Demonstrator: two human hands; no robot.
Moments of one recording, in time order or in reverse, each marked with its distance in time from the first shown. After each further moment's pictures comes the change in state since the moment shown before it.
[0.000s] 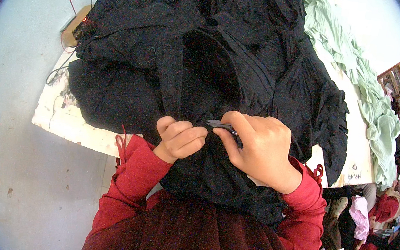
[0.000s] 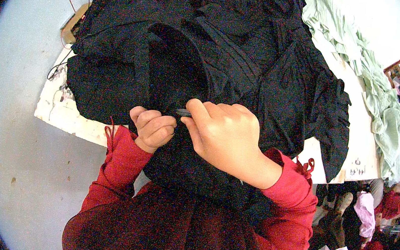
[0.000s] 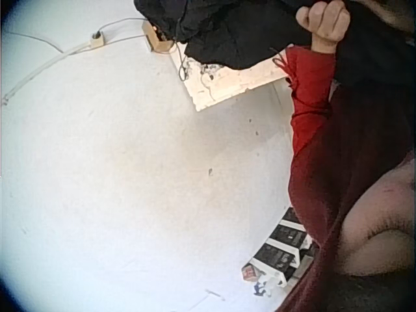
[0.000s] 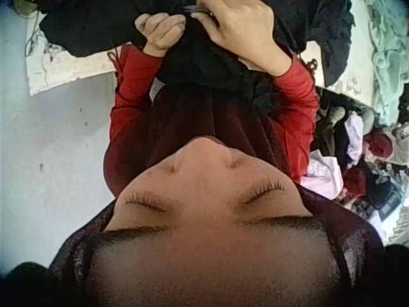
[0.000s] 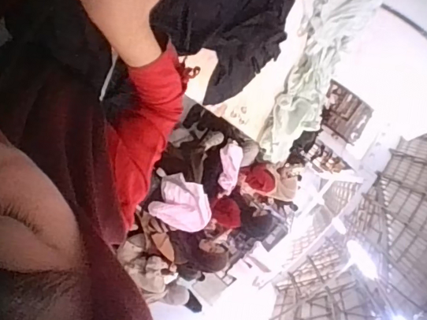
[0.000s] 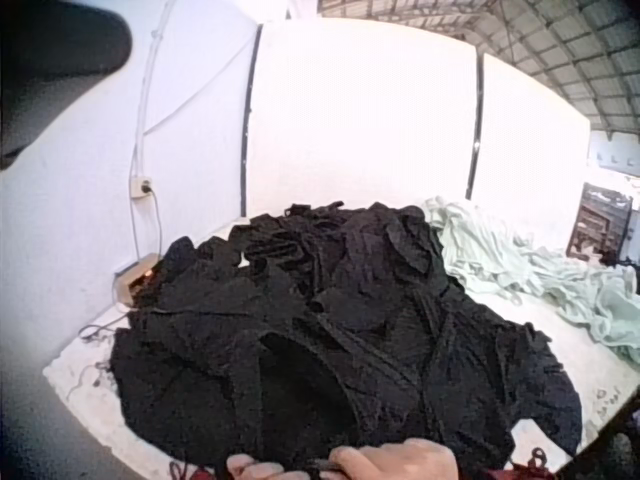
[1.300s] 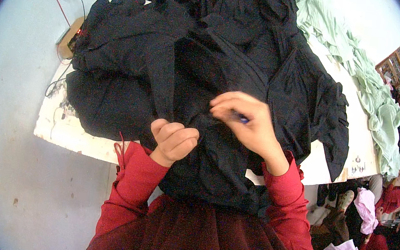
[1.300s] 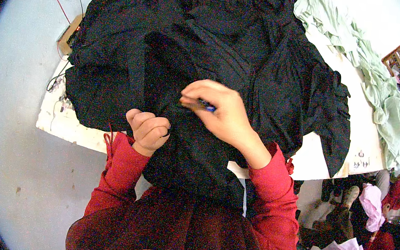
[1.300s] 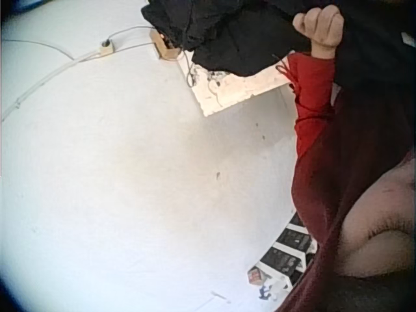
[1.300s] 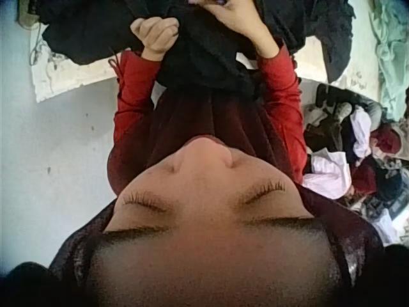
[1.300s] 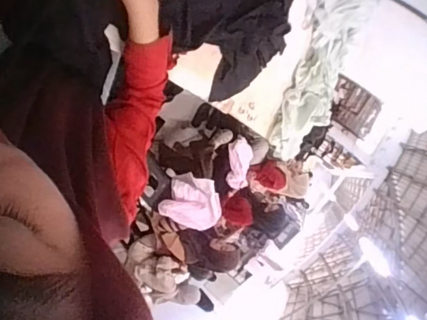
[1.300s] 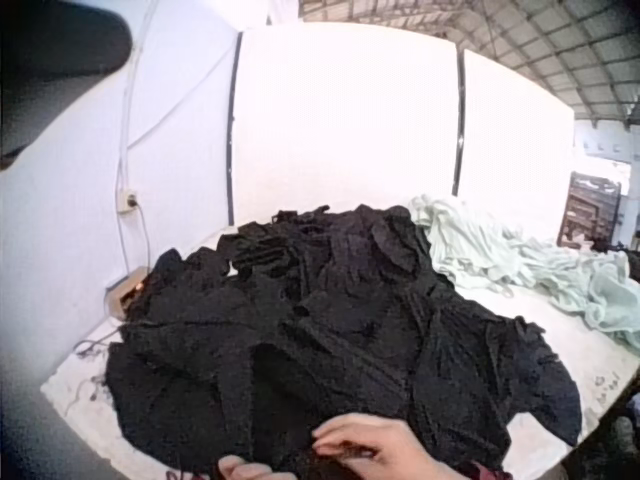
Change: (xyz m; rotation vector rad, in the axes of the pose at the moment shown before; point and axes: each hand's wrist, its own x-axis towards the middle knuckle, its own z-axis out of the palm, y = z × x) left_hand -0.011 -0.003 0.002 -0.045 -0.054 -0.029; right_hand 0.001 0.049 0.047 0.769 0.118 0.041
